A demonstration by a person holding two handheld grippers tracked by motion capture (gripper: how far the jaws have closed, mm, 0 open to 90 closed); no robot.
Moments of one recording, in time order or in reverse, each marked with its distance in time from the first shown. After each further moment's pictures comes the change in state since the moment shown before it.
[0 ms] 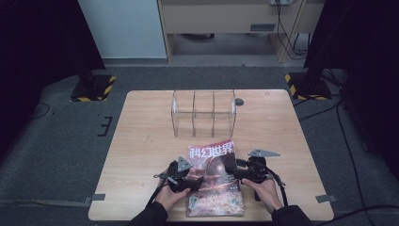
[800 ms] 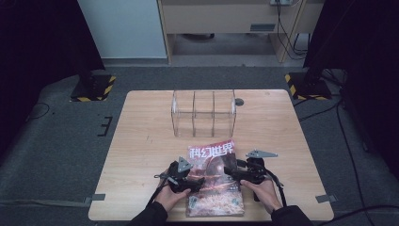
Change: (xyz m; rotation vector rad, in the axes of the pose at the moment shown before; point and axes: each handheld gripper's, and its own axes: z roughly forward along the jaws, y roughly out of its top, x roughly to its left) left arm -0.001 -0.001 0.001 -0.005 -0.008 0.003; right arm -0.001 -0.006 0.008 0.058 -0.045 -0.002
